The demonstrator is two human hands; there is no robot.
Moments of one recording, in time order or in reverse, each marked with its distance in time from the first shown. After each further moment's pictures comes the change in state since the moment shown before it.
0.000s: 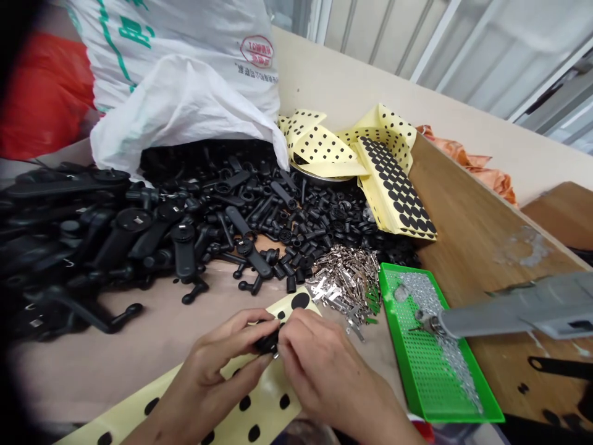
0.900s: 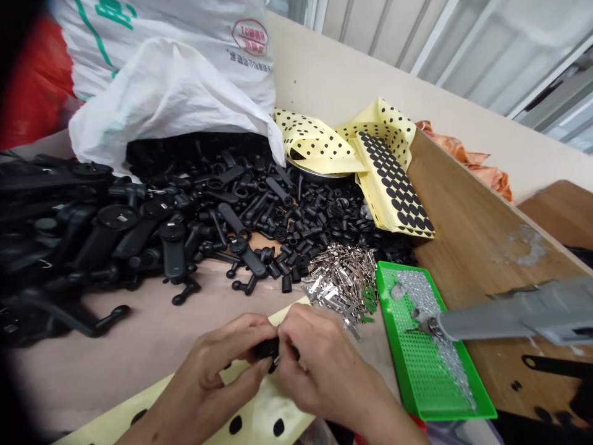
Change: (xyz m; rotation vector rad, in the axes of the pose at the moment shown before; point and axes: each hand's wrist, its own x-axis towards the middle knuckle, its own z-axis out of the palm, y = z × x) left_hand 0.009 0.006 0.002 -0.089 -0.134 -0.082; right_hand 0.004 0.006 0.003 0.048 0.097 -0.039
